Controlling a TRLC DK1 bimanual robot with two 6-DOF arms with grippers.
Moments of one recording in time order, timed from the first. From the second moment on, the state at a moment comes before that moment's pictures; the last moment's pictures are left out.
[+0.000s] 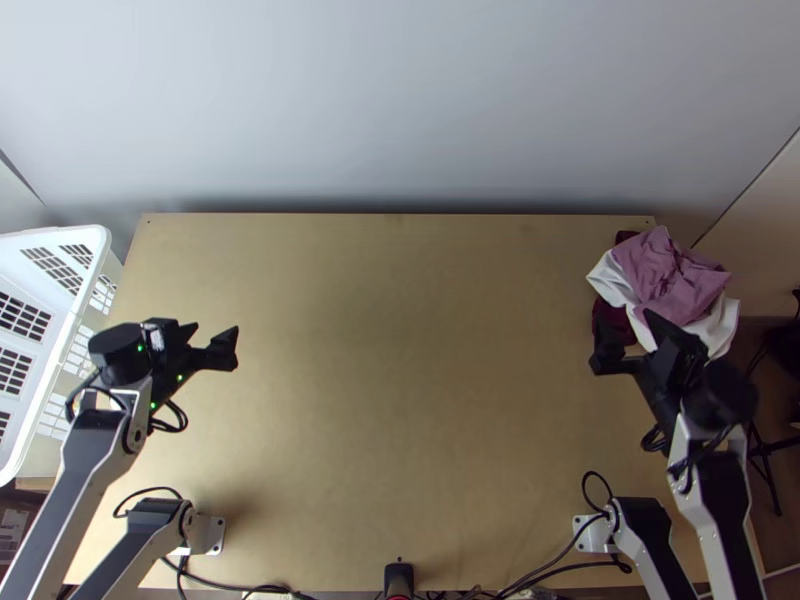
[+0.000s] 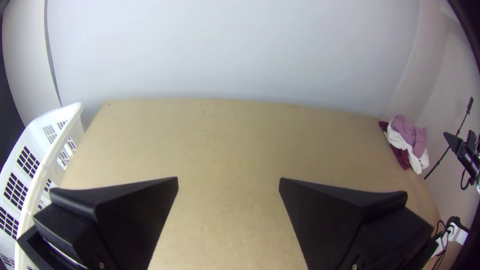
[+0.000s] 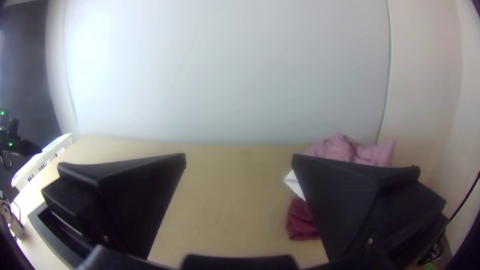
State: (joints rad) left arm 0.00 0.81 0.60 -0.24 0.16 -0.06; right arm -0.02 0.57 0.50 -0.08 -0.15 0.05
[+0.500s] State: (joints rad) left arm 0.01 0.32 0.25 -0.11 0.15 -0.05; right arm 0.09 0.09 0.16 0.04 -0.13 -0.02
